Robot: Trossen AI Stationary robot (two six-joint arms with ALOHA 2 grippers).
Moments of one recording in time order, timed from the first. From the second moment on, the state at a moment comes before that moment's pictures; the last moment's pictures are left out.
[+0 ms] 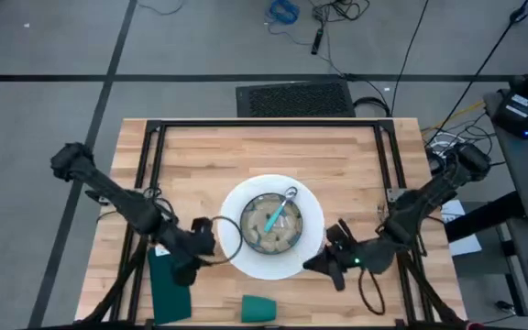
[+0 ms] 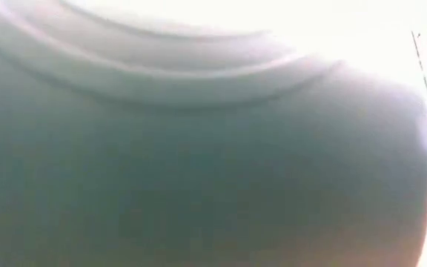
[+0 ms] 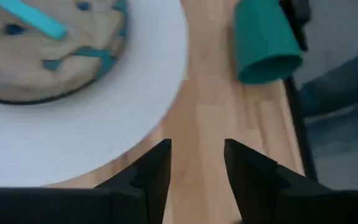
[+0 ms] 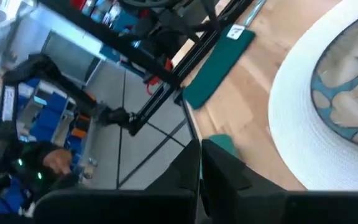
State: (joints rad) left arm -0.60 1.30 0.98 -0.66 -0.04 -0.46; right arm 0.73 1.33 0.91 0.05 0.51 1.12
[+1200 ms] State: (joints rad) left arm -0.82 1.69 1.00 -0.16 -0.32 0.46; right arm 0.73 1.34 0.91 0.02 0.54 1.14
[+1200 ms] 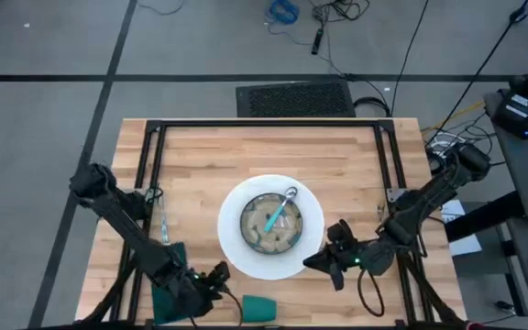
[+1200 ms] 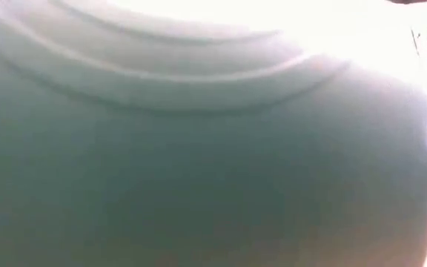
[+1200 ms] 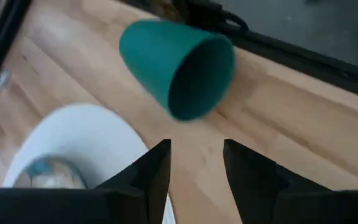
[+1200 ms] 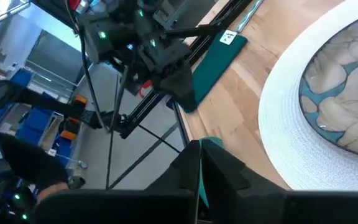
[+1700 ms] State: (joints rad) left arm -0.78 1.88 1.06 0.14 -0.41 0.57; right arm 0.74 1.34 0.91 0.02 0.49 1.18
